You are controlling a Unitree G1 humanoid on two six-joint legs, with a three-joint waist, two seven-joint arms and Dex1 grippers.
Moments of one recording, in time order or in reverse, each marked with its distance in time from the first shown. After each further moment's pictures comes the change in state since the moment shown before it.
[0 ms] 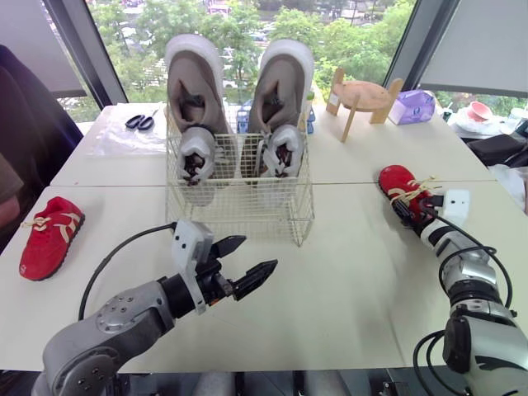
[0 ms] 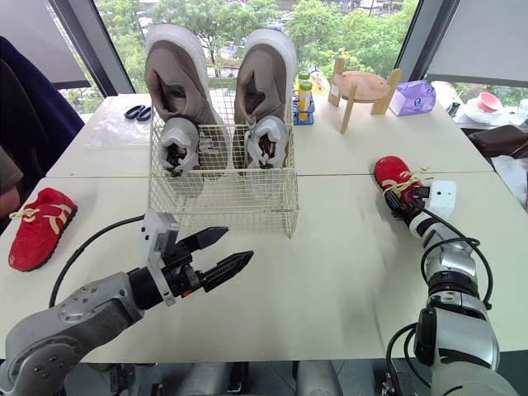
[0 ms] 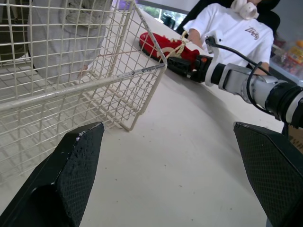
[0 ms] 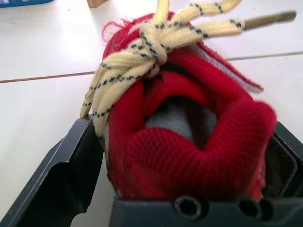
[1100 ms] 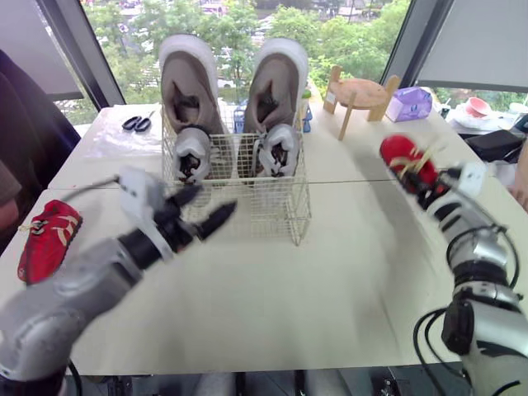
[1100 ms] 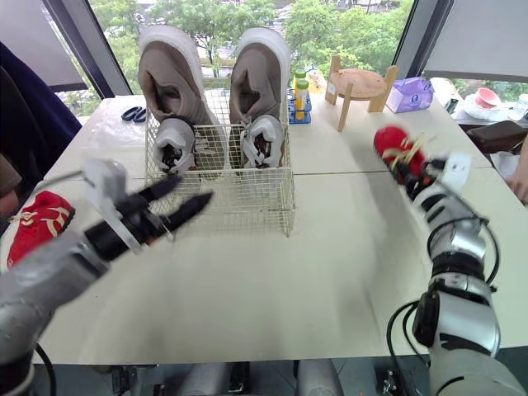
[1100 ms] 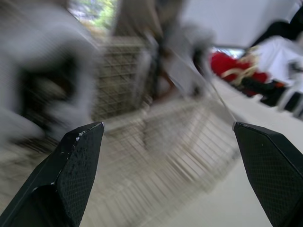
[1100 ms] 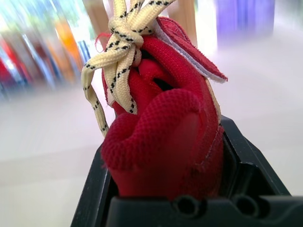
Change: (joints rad) left arm -0.268 0.156 0.317 0.163 -0.325 0.009 0.186; right arm -0.251 -0.096 -0.069 -0.190 0.121 0.115 0.049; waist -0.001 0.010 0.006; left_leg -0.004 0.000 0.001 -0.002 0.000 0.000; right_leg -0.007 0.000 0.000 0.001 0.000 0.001
